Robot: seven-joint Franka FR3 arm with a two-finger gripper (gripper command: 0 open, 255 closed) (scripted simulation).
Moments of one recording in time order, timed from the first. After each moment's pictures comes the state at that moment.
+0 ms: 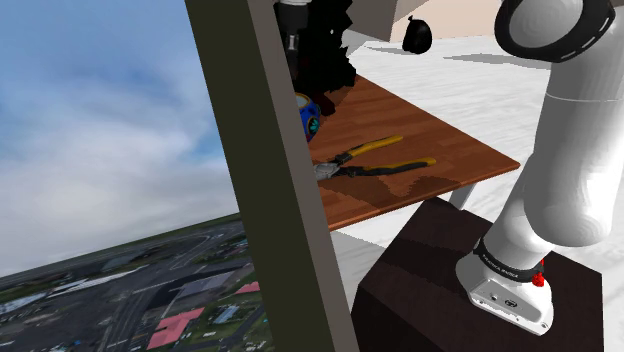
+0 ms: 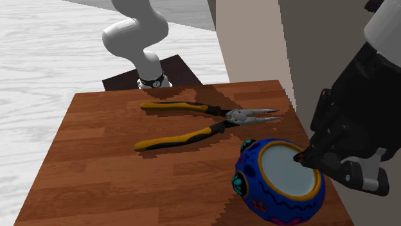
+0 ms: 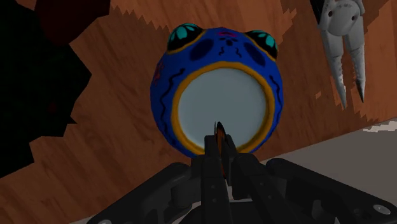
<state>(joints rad) 0.16 0.28 -0.04 -1.29 0.00 1.67 -0.63</state>
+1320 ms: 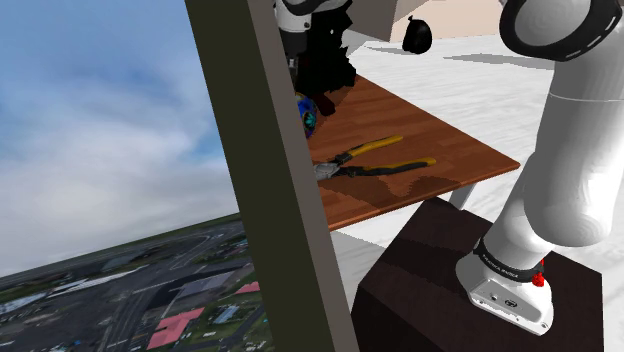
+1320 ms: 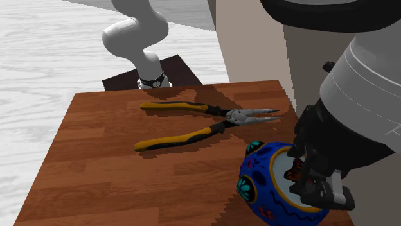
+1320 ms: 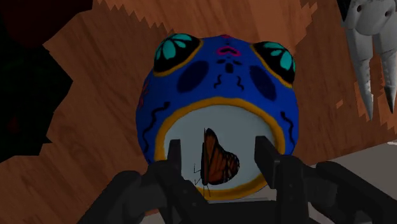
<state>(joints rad) 0.16 0.26 -0.04 -1.46 0.00 1.82 -0.63</state>
